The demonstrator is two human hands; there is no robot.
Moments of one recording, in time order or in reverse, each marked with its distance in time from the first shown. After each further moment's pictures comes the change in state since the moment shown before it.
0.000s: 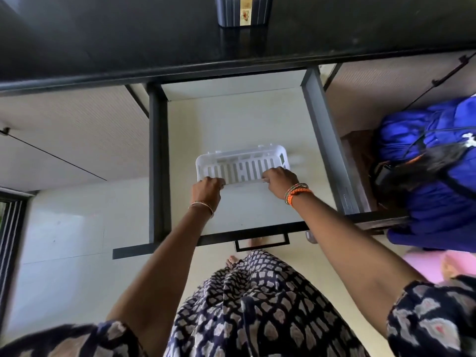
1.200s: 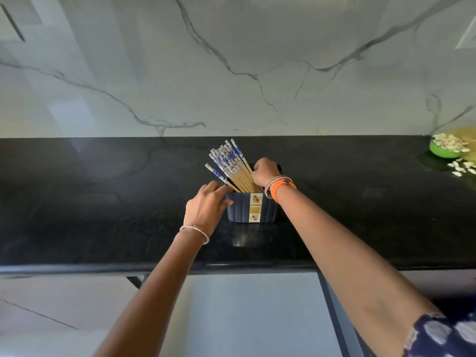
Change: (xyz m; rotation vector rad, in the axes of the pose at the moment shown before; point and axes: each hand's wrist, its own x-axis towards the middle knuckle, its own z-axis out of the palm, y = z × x) left_hand 0.300 0.027 -0.278 -0.074 0.654 0.161; right_hand 0.312 -0.082 -0.368 0.419 0.436 0.029
